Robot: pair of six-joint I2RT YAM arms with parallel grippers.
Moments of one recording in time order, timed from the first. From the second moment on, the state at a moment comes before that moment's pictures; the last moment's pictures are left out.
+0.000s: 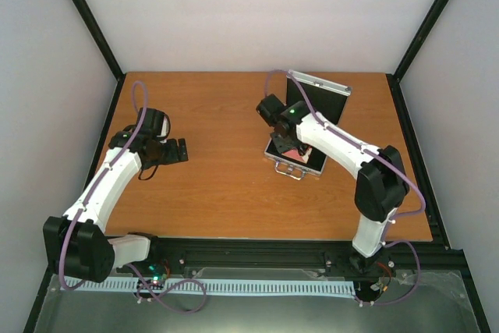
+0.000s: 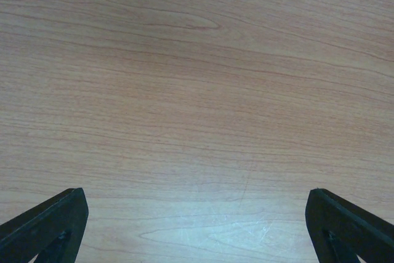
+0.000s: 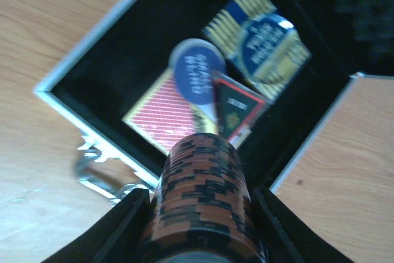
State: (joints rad) left arm -0.17 1.22 1.01 -0.91 -0.01 -0.37; right arm 0.69 1.81 1.60 -1.10 0.37 0.22
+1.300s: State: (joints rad) left arm -0.17 1.34 1.01 -0.89 0.00 -0.38; right arm 0.43 1.82 1.19 -0.49 0.66 0.16
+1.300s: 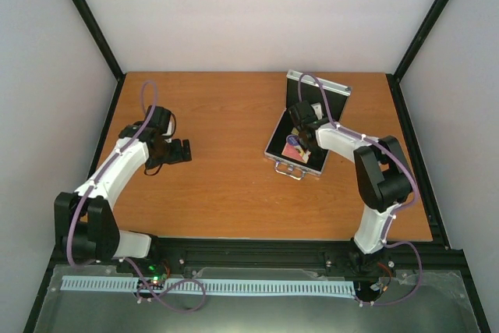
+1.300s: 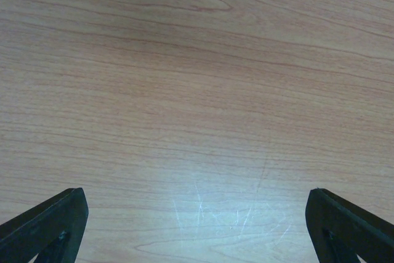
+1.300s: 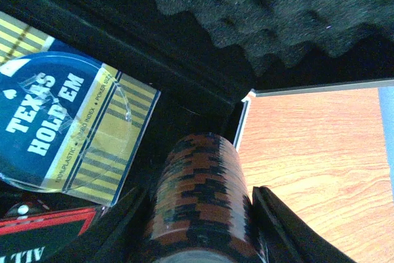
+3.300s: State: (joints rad) left arm -0.17 1.32 1.05 -0.88 0.02 -0.38; right arm 0.44 1.24 1.18 -0.71 0.06 0.32
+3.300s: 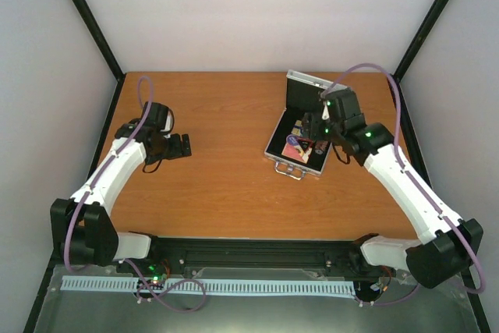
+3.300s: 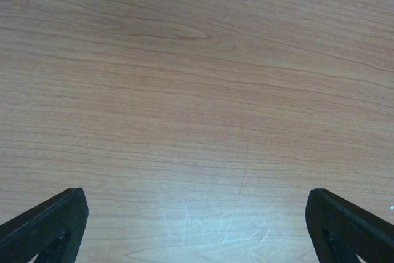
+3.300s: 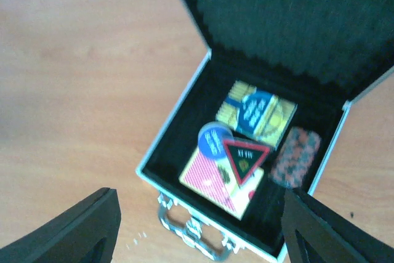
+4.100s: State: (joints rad) left arm -0.17 1.32 1.07 -0.88 0.07 -0.41; right arm 0.11 1.58 1.66 -0.77 0.17 0.56
